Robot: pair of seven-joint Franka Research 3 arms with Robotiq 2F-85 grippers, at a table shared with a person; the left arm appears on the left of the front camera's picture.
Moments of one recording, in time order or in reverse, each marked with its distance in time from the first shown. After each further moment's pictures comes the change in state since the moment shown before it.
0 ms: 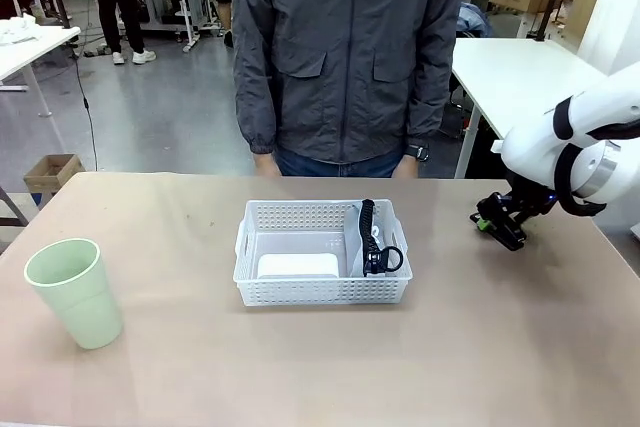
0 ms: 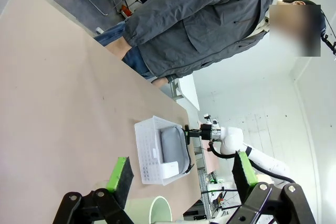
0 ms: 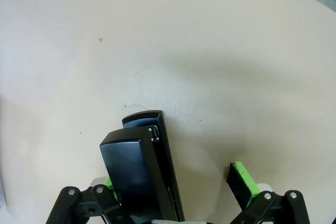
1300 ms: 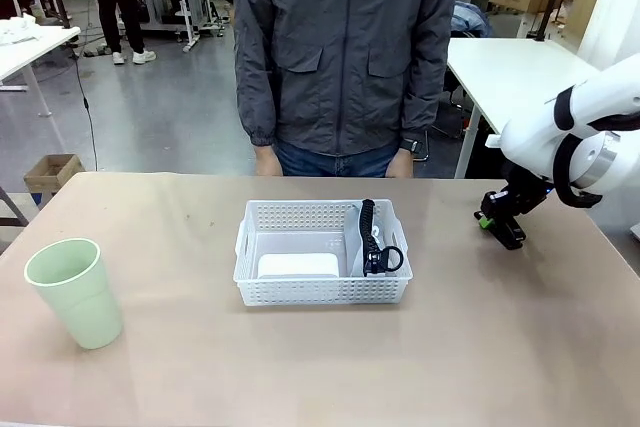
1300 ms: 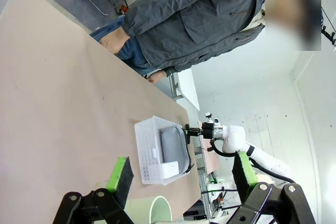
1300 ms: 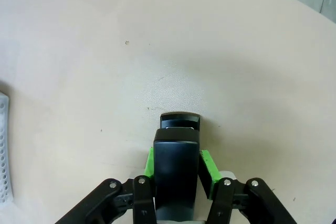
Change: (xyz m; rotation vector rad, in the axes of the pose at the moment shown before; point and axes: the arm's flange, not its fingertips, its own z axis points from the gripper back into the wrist) left arm 0.000 0.000 0.000 0.000 0.000 0.000; right arm 0.009 0.008 0.008 0.036 0.014 0.048
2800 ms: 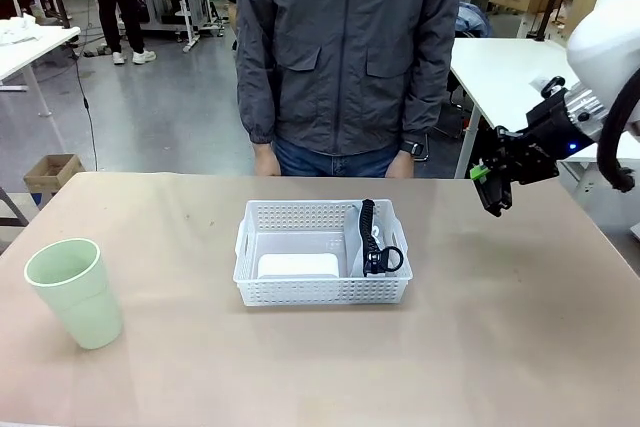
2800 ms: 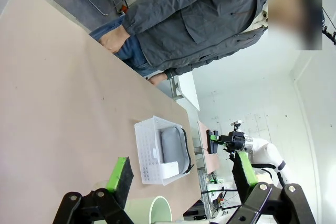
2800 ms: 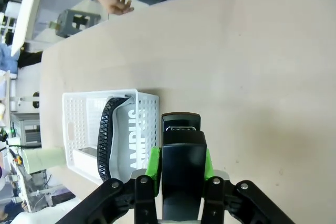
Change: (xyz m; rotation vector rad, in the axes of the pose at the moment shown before) left arm 0.000 0.000 0.000 0.000 0.000 0.000; right arm -0.041 0.087 0.143 0.312 -0.124 -0.388
